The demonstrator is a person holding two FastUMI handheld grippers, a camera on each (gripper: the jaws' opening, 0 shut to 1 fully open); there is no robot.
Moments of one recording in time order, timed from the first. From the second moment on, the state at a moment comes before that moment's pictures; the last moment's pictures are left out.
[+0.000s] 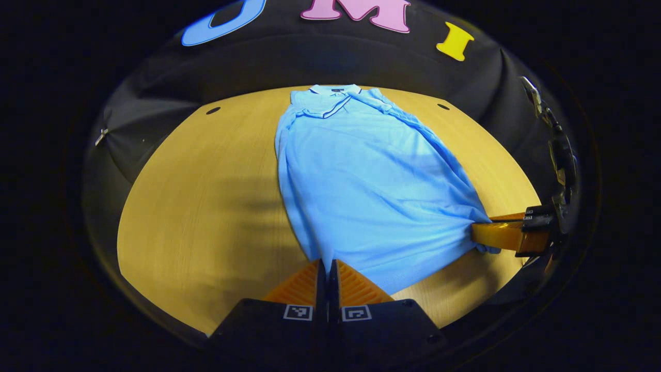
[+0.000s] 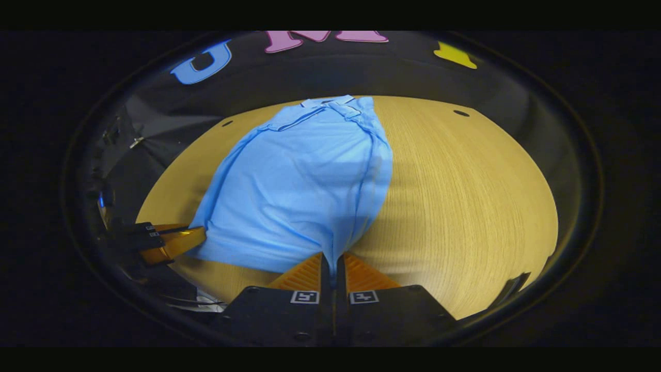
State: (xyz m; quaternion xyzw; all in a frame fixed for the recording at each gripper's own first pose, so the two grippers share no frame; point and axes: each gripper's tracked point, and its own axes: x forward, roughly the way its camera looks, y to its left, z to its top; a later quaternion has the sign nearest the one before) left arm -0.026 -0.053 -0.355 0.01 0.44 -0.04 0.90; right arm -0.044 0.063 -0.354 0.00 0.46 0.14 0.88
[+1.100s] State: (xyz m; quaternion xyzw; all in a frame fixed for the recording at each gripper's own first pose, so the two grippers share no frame) left arm 0.241 -0.038 -0.190 -0.06 0.31 -0.02 0.95; right arm 0.243 0.090 -0.196 -0.02 0.22 0.14 0.96
